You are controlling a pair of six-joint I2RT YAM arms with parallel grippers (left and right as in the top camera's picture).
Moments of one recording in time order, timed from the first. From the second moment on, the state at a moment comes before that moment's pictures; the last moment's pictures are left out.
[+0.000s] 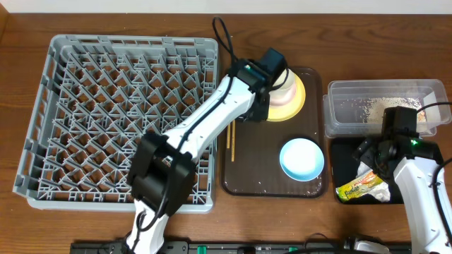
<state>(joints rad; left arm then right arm) -0.67 2.09 1.83 -1.18 -0.09 -0.52 -0.19 1.27 0.83 -0.95 0.27 0.58</state>
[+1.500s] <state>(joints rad) -0.67 2.14 1.52 -0.81 -0.22 -0.43 -0.19 1.27 0.83 -0.95 0.27 0.58</state>
